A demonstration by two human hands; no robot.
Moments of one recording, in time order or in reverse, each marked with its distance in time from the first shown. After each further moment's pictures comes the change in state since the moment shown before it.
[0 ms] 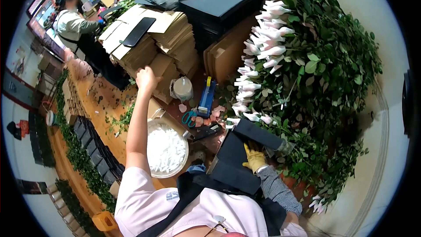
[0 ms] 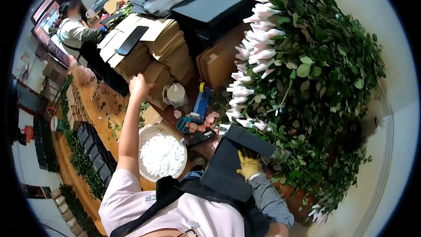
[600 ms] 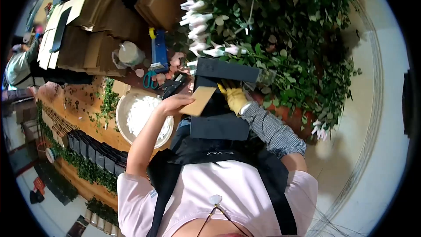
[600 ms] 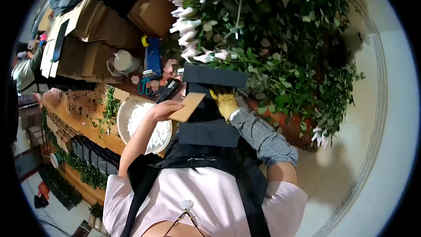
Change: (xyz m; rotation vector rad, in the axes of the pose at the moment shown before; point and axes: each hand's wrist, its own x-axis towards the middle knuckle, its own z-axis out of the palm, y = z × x) left_hand -0.255 0.101 0.139 -1.199 -1.778 -0.224; right_hand 0.027 0.001 0.043 0.071 -0.023 0.070
